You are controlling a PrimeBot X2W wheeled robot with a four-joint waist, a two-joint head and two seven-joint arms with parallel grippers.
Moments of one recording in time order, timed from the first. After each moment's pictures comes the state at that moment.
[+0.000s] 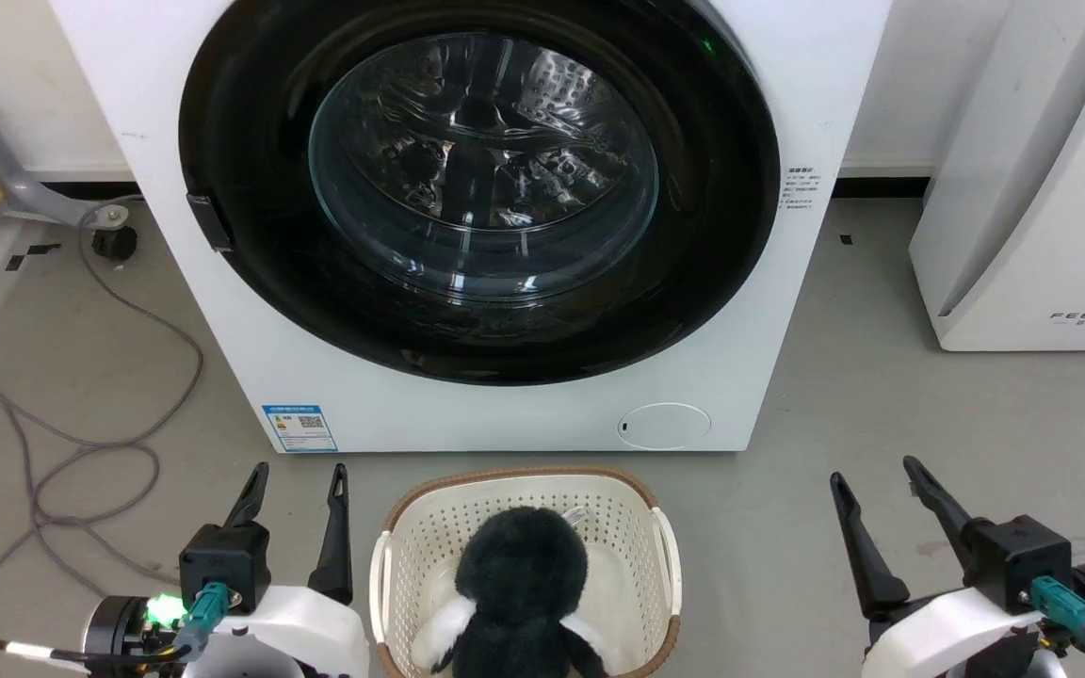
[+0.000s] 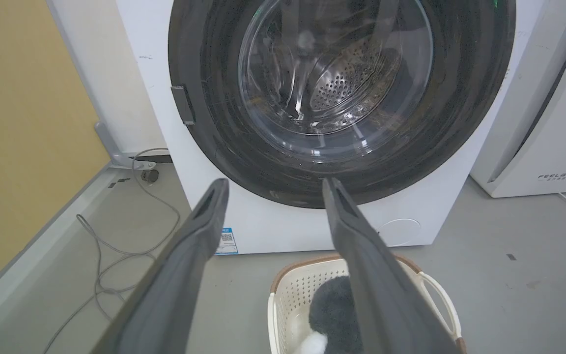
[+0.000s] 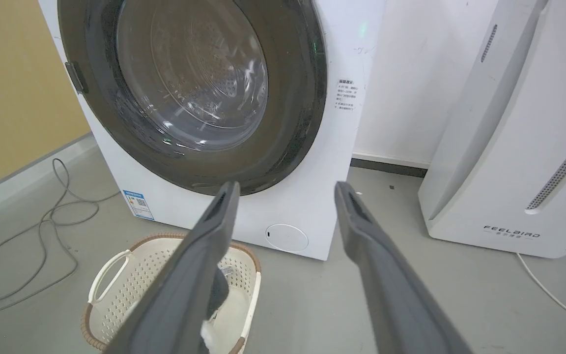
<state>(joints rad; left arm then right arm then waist) 0.00 0.05 0.00 0.01 0.00 0.00 0.00 0.01 -0.05 0.00 0.00 0.02 0.13 -0.01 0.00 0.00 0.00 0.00</state>
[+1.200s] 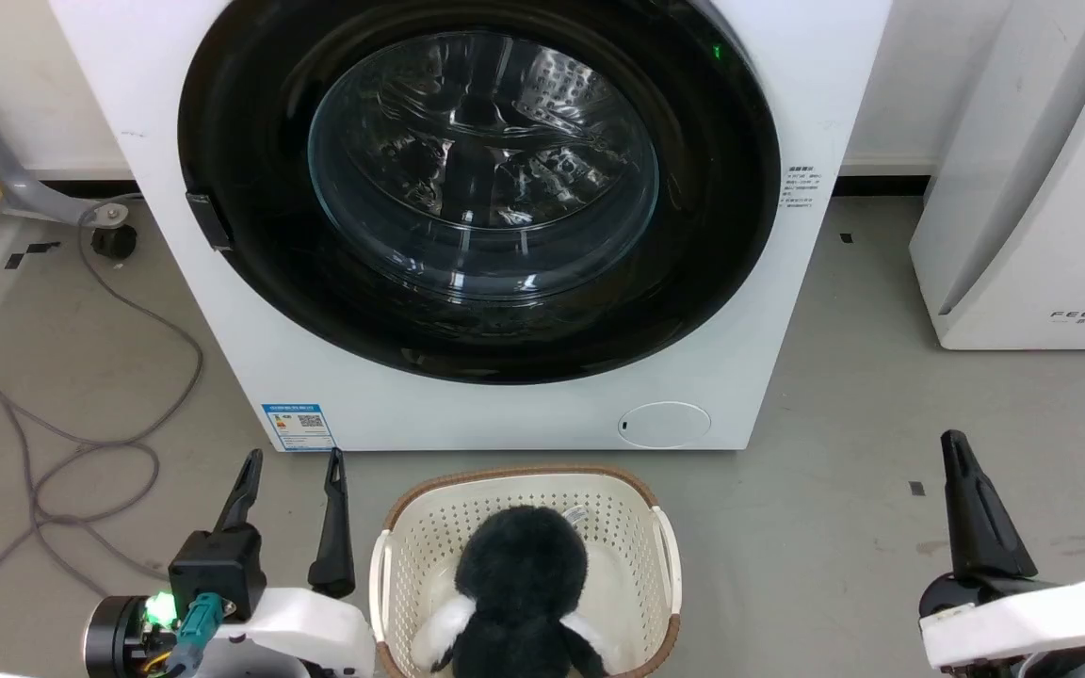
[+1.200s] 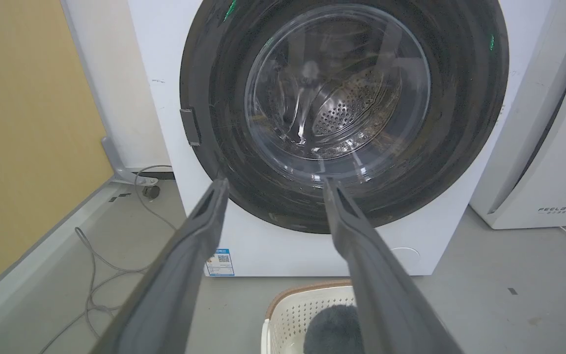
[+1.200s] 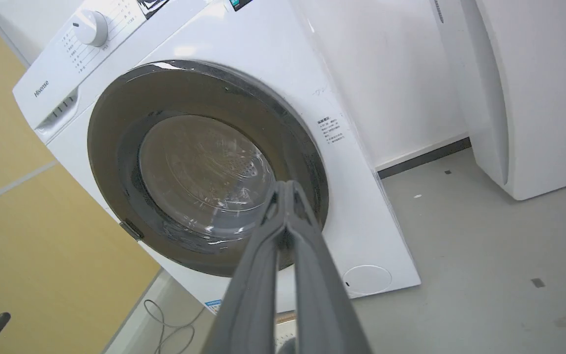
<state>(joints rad) 0.00 0.05 -0.02 -0.01 -0.04 0.05 -0.08 0.01 -0.05 -0.05 -0.04 0.54 0.13 -0.08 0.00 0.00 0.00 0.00</state>
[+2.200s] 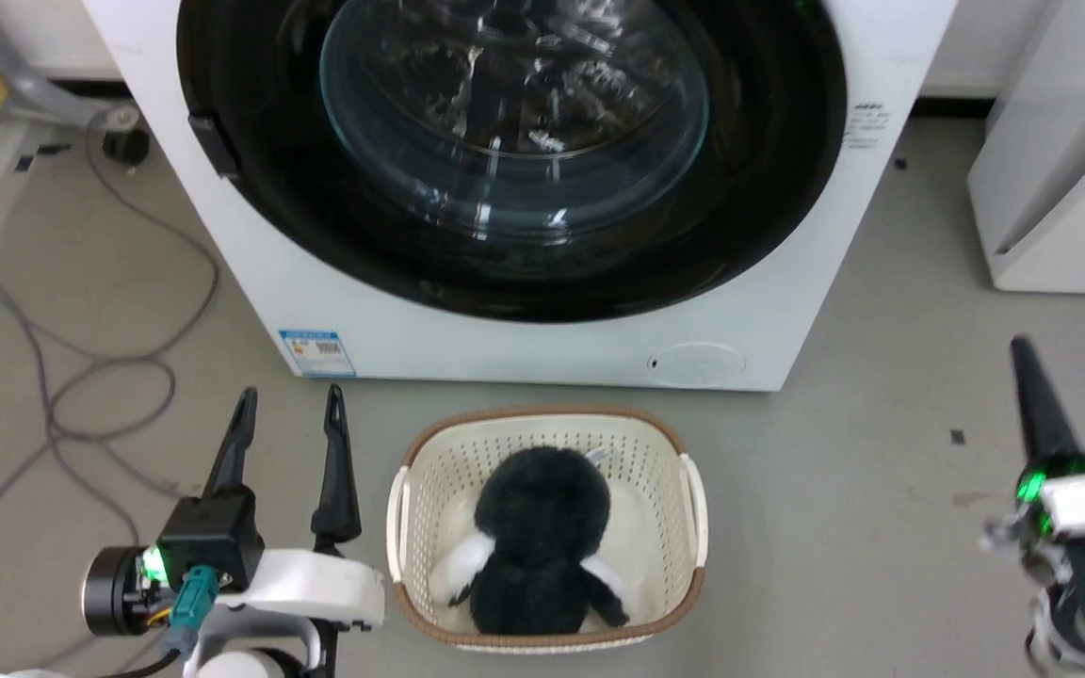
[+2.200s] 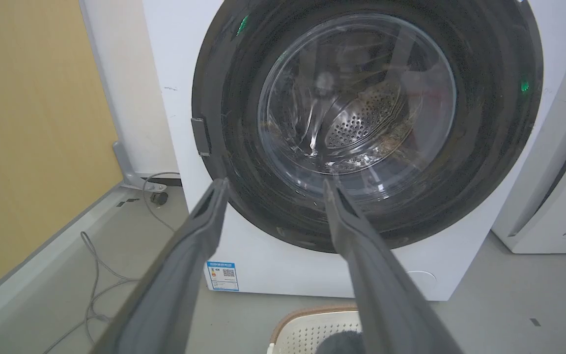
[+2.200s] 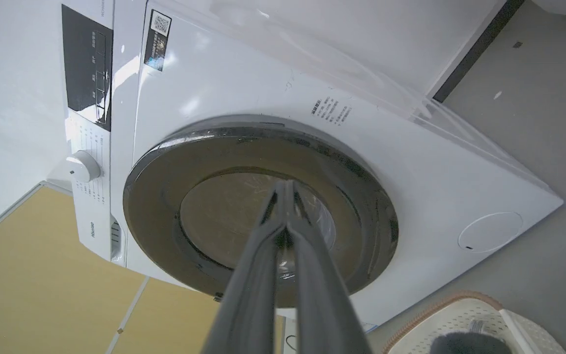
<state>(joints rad) -0.06 0.05 -0.05 -0.04 -0.06 0.09 -0.14 -0.20 -0.07 -0.17 0.14 1.21 0.13 0.06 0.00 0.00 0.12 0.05</state>
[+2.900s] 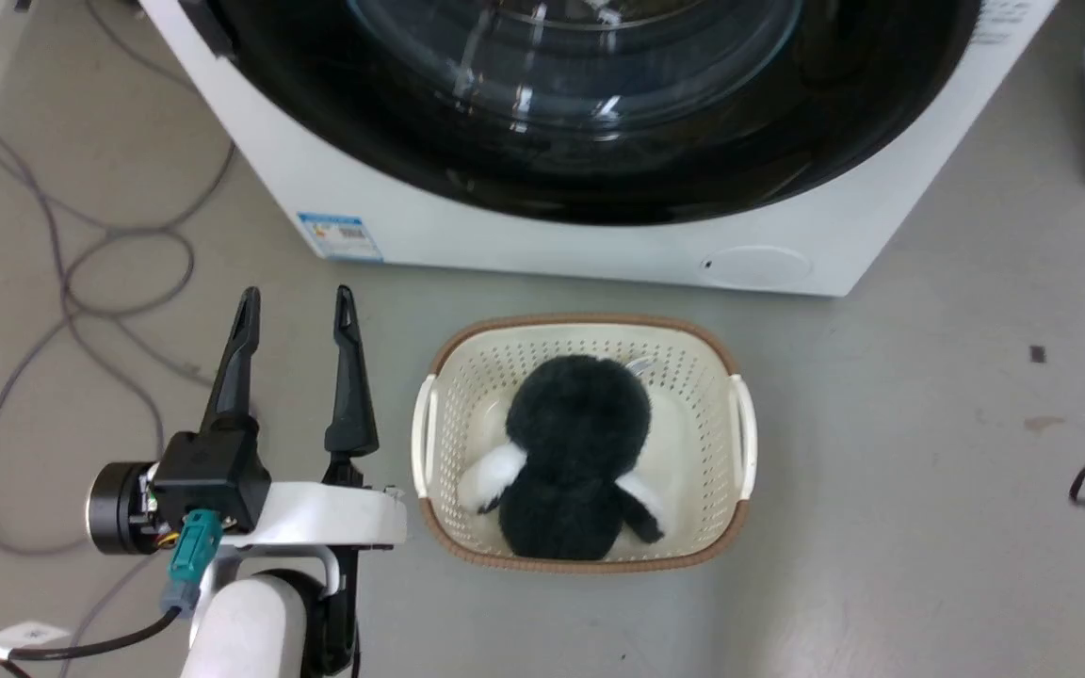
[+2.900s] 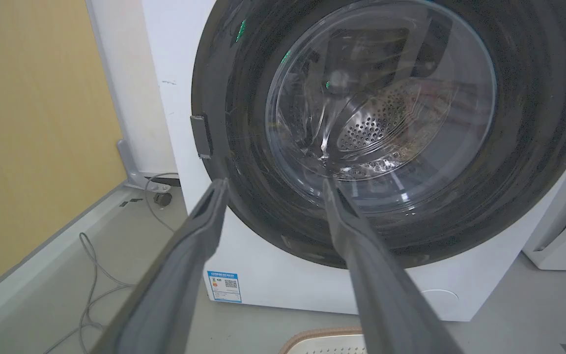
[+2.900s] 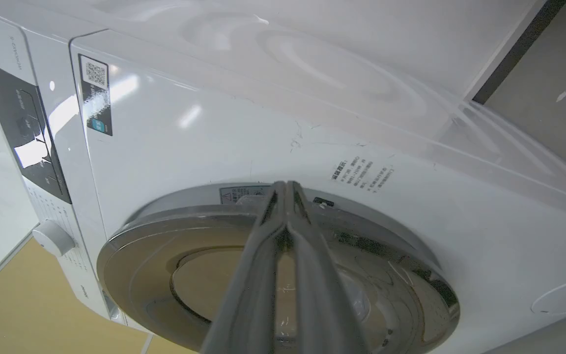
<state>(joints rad) -0.19 0.05 -0.10 -0.07 -0.08 0.14 -0.19 -0.69 -0.25 -0.19 0.45 1.39 0.13 0.10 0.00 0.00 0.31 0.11</state>
